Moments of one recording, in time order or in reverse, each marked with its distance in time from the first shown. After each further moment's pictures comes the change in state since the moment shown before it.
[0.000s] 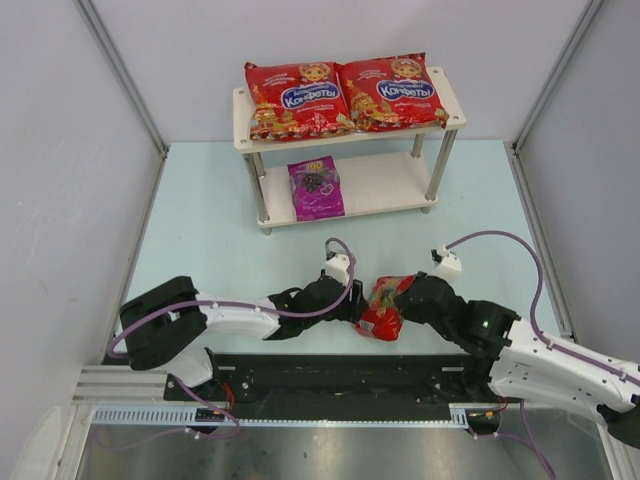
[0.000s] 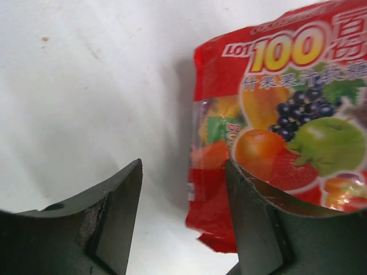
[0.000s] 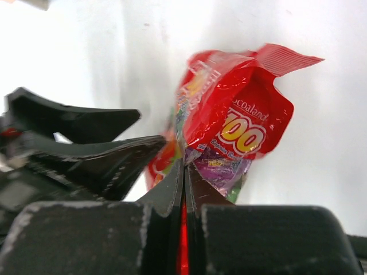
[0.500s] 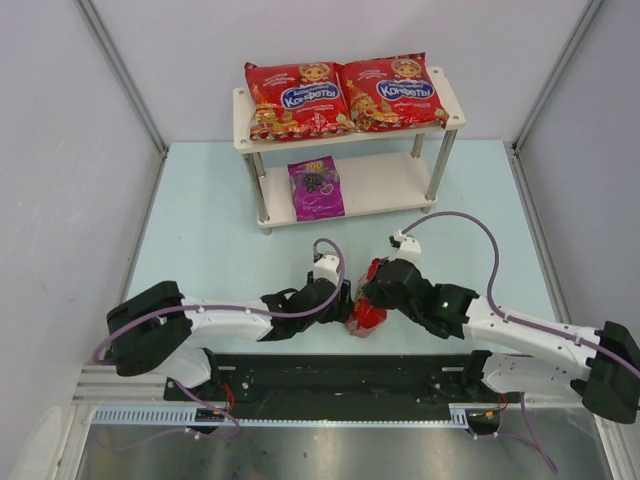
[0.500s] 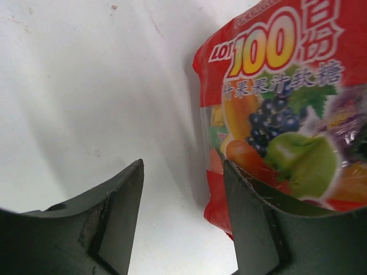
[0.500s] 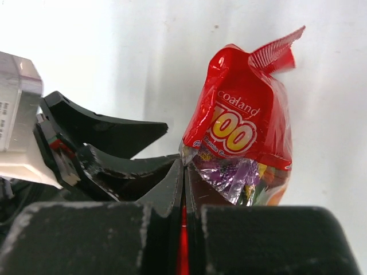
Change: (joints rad) left arm -0.002 -0.076 -0.014 -0.183 -0.117 -0.071; right arm 0.000 0.306 0.108 0.266 -0.099 -0.185
